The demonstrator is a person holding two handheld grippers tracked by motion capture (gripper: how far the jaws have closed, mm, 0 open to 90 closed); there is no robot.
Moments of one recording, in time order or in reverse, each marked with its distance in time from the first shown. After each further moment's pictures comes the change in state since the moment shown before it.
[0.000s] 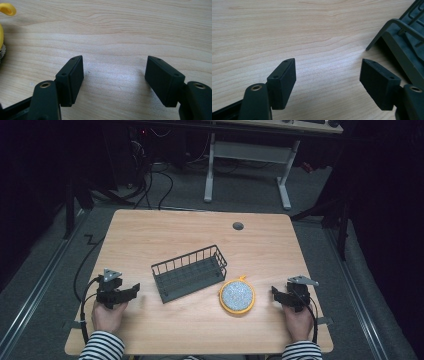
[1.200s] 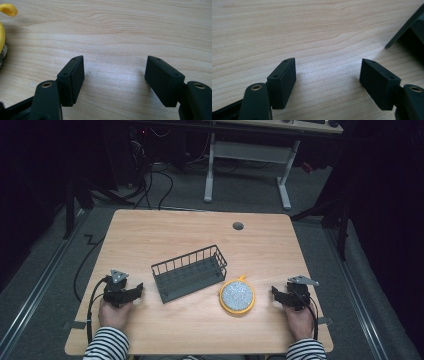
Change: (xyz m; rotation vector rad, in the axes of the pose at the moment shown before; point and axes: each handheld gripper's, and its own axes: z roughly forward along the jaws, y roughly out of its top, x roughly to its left) left arm -0.001 -0.010 0.027 -0.010 0.051 0.064; right arm -0.001 0.000 0.000 -0.001 0.006 0.004
